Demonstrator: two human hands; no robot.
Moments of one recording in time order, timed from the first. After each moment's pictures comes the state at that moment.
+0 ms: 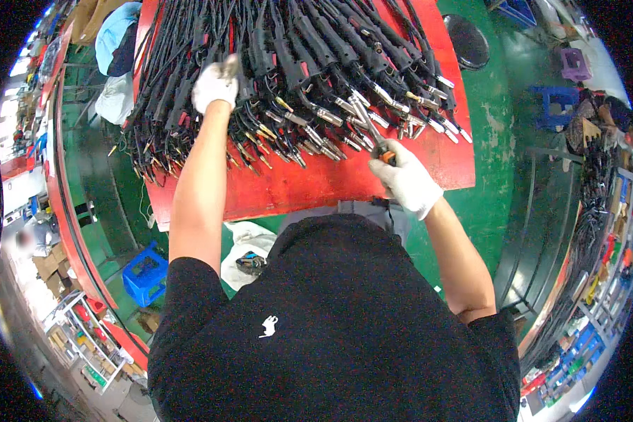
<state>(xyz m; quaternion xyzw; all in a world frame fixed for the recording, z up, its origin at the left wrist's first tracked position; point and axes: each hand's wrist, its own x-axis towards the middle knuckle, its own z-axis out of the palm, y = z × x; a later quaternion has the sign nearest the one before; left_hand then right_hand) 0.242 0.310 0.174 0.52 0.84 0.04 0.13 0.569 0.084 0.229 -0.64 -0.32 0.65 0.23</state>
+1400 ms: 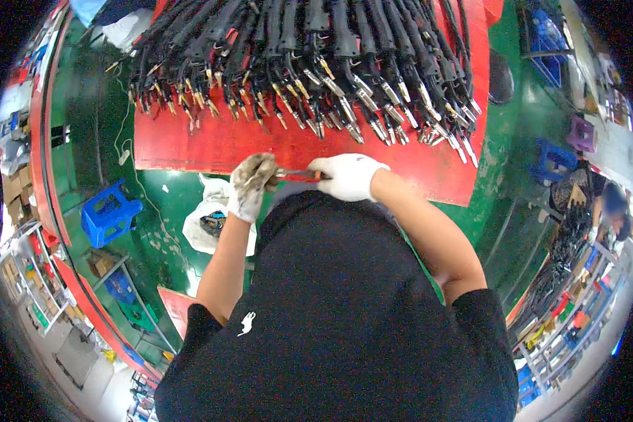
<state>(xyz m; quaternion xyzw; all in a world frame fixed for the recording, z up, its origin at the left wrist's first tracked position) 0.218 -0.009 0.139 0.18 0.66 0.41 0.60 0.449 0.104 0.197 -0.34 -0.75 0.53 -0.19</state>
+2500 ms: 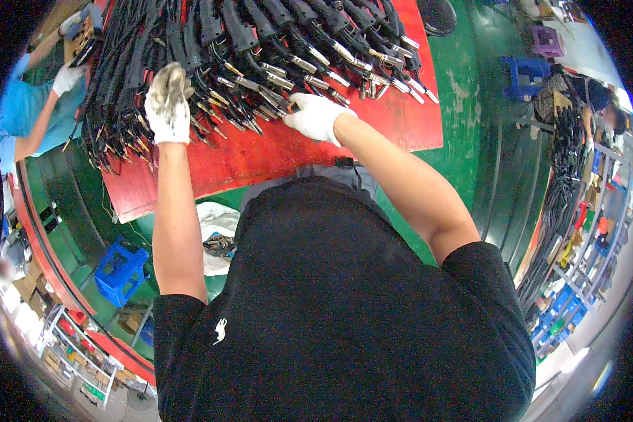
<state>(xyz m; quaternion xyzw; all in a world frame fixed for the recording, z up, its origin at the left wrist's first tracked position) 0.221 0.195 0.143 0.41 0.59 0.54 0.43 0.510 0.135 0.159 -0.59 -0.56 0.58 0.01</state>
